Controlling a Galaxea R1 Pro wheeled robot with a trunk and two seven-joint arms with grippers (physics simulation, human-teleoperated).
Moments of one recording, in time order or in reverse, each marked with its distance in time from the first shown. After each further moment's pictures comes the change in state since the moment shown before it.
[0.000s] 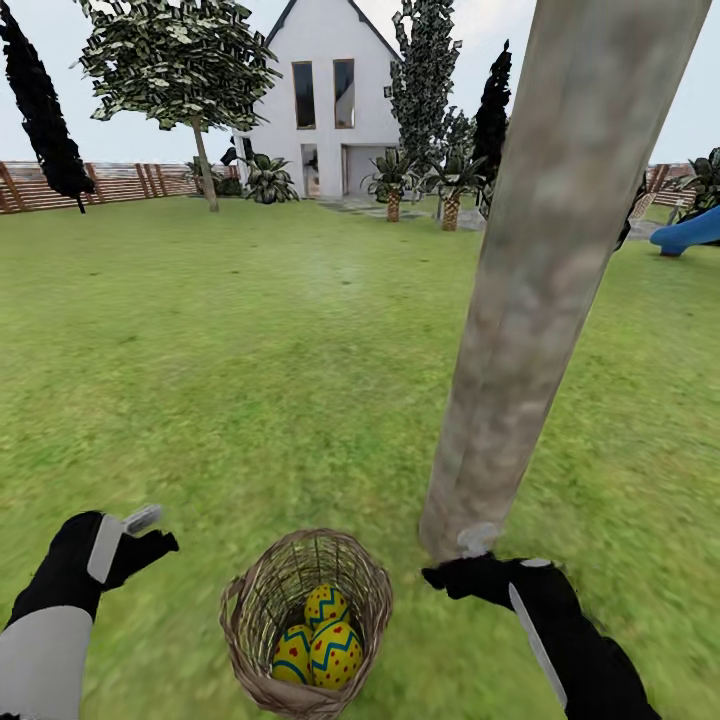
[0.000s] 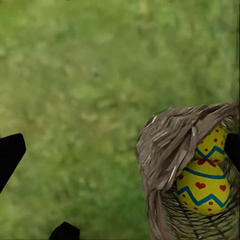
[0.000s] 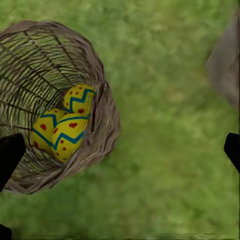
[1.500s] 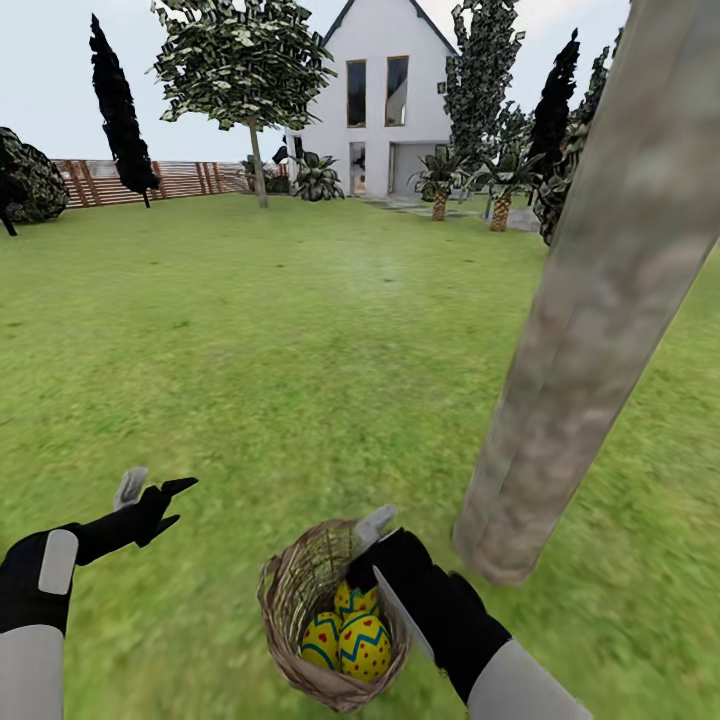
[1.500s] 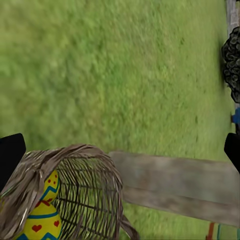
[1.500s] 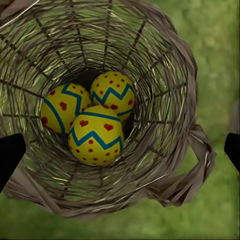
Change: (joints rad) left arm 0.036 0.015 0.186 -0.066 0.185 -0.010 -0.666; right arm -0.261 0.220 0.488 0.316 -0.071 0.140 -0.441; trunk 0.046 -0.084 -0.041
